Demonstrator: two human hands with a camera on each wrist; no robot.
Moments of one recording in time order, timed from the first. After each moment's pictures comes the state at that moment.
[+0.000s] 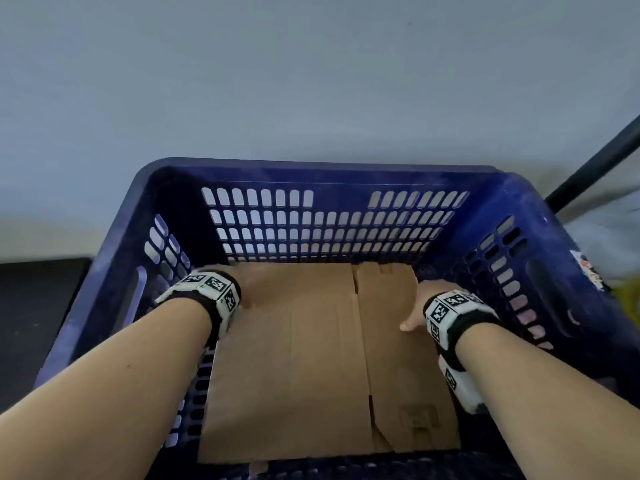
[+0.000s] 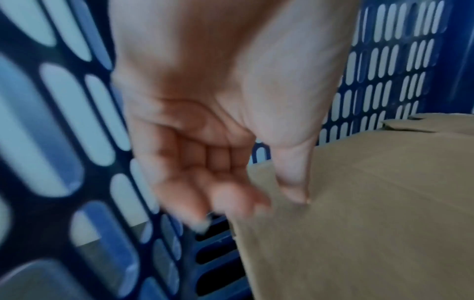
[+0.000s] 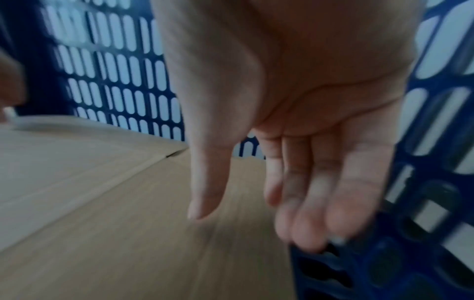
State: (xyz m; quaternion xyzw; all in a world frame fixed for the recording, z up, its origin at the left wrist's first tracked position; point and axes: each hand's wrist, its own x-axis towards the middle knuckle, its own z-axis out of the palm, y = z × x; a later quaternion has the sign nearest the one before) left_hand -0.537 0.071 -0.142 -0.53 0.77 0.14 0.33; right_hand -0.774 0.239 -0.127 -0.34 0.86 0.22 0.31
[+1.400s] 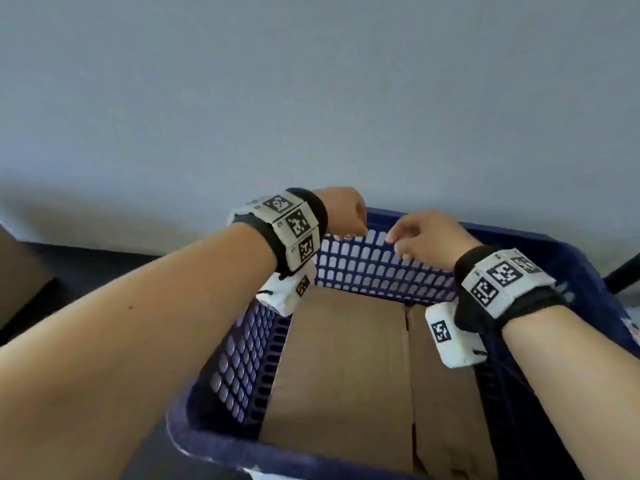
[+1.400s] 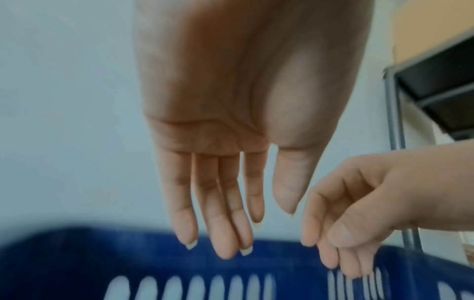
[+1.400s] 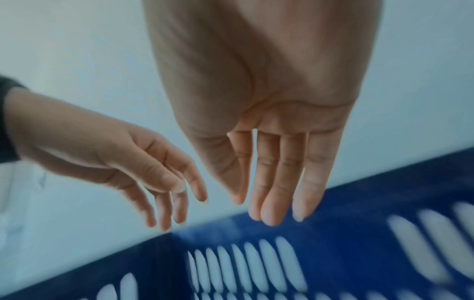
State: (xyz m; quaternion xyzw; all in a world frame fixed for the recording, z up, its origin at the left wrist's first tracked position) left_hand -0.533 0.089 0.043 -0.39 0.90 0.21 0.04; right_hand -0.674 0.179 0.026 -0.60 0.77 -0.14 0.19
